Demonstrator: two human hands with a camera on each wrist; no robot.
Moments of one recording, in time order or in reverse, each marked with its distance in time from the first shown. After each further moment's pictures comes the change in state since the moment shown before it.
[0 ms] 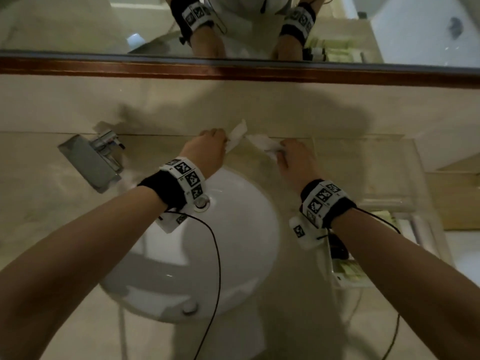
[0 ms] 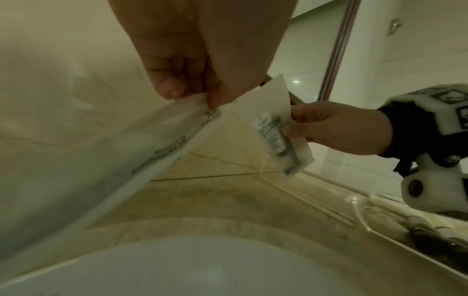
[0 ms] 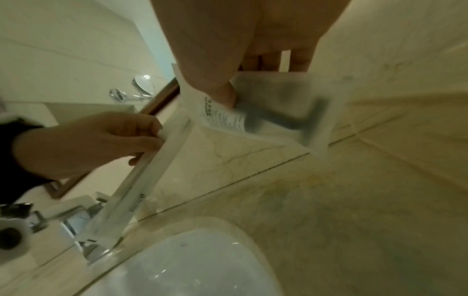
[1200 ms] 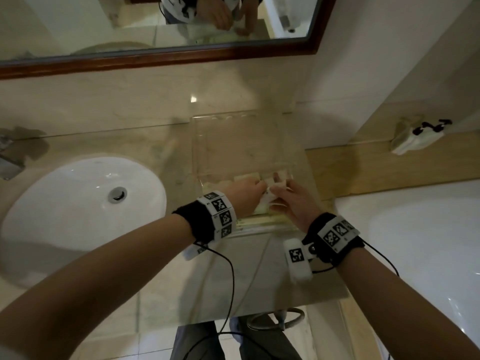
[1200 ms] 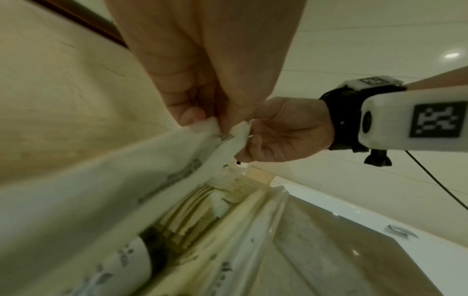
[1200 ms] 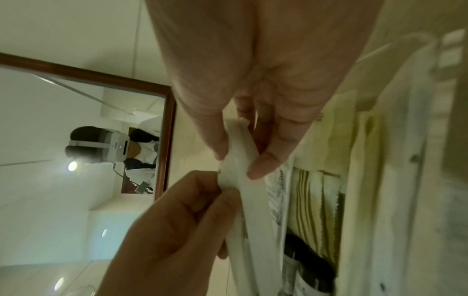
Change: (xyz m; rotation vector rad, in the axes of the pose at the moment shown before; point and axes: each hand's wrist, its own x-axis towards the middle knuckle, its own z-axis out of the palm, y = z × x) left_hand -0.072 0.362 0.117 0.146 -0.375 0.420; right_hand -0.211 0.254 -0.094 1.368 -0.146 0.484
